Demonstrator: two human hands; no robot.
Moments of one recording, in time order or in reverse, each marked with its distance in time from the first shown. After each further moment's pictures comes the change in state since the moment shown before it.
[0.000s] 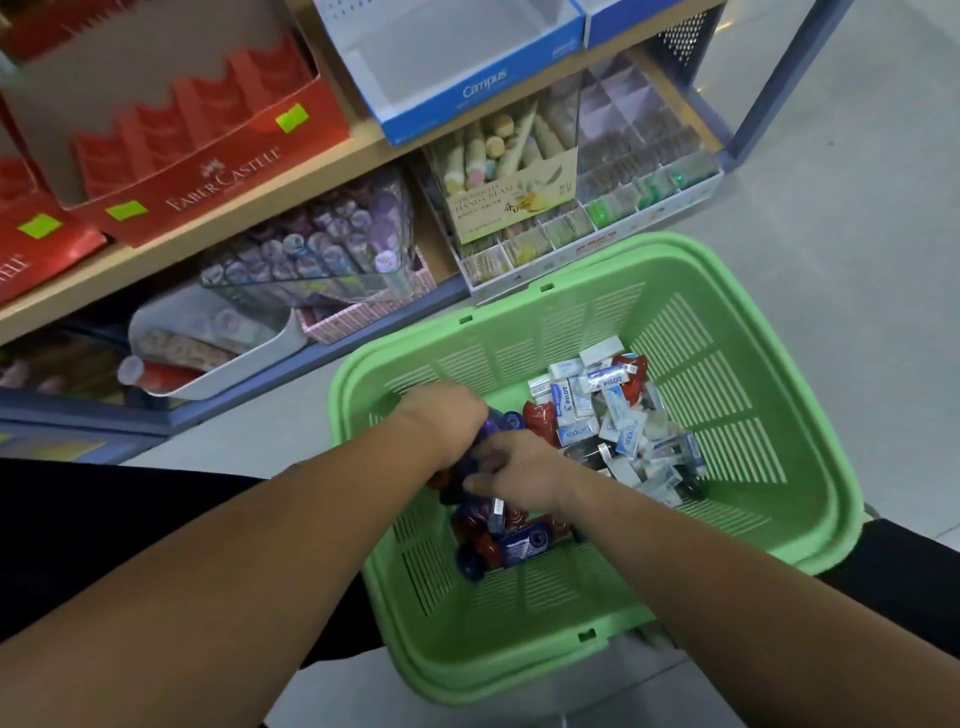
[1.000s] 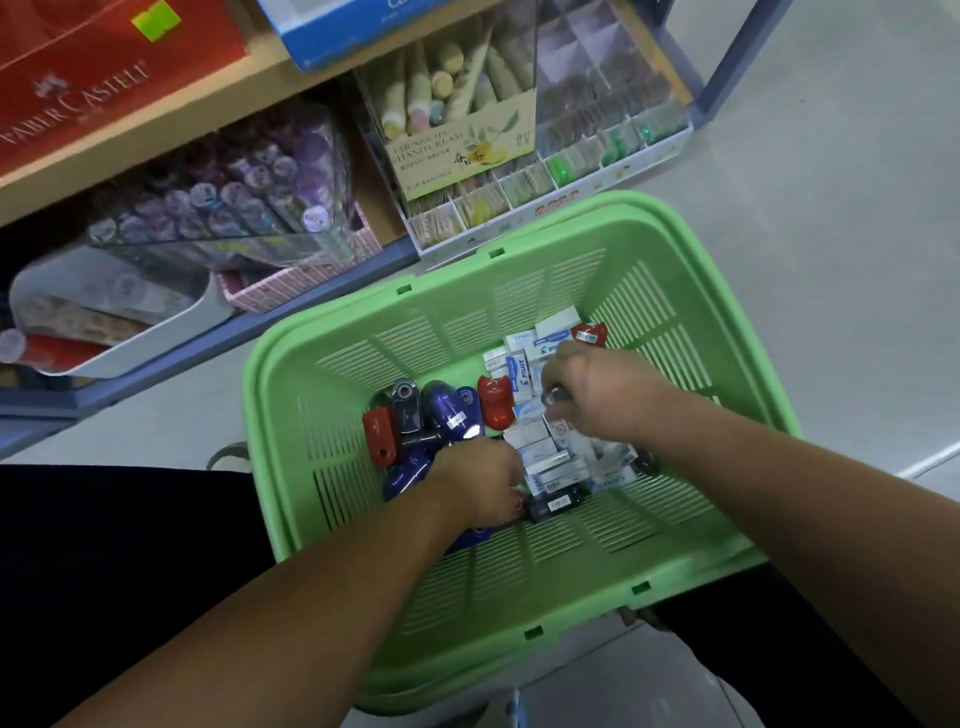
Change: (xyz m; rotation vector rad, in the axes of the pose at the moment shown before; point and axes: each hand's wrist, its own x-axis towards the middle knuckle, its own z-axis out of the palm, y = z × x) left_hand 0.038 0.096 0.077 -0.533 -0.010 0.107; right_hand -0.015 0.028 -0.115 -0.975 0.179 -0.123
